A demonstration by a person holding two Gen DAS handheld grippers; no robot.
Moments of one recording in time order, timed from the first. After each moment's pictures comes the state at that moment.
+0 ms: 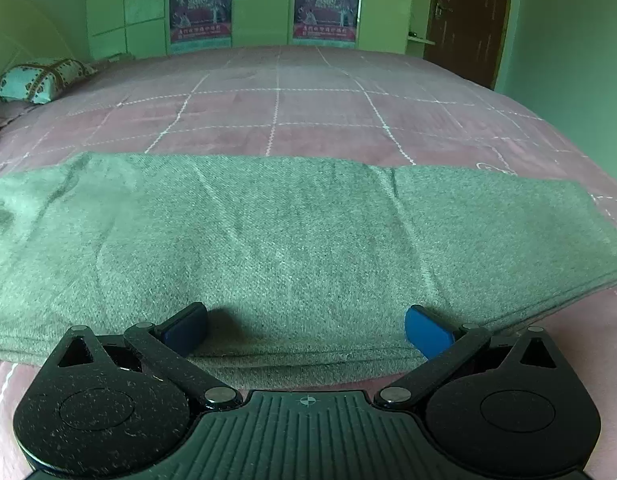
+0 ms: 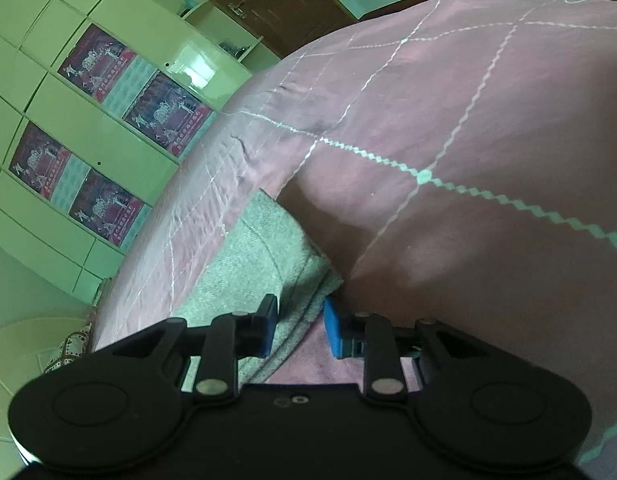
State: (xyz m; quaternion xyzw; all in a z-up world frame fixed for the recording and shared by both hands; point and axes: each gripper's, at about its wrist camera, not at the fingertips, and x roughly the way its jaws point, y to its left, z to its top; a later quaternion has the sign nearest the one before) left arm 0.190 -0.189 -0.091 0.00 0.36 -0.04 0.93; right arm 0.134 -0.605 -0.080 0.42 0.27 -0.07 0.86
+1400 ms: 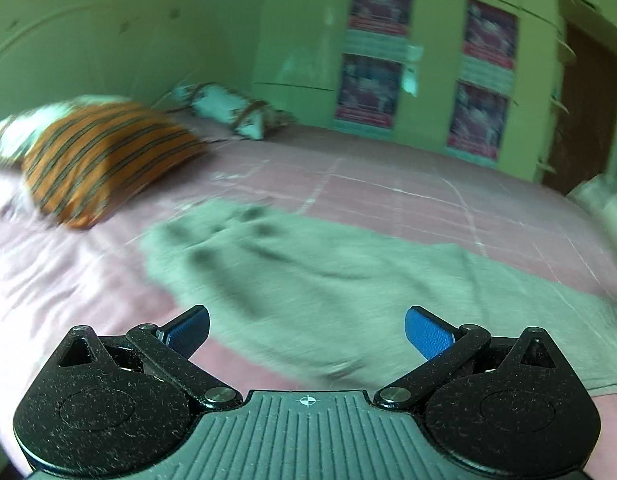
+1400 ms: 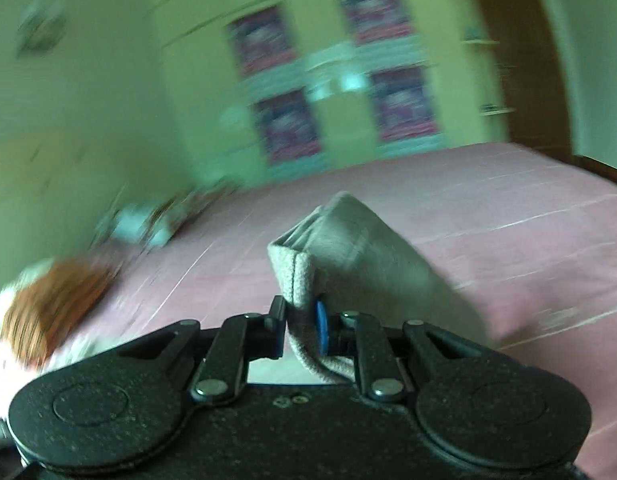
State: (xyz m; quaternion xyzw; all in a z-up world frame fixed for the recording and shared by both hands) left arm 0.092 0.183 -0.073 -0.10 0.23 0.13 0.96; right arm 0.175 -0.206 0.029 0.06 0.24 0.19 0.95
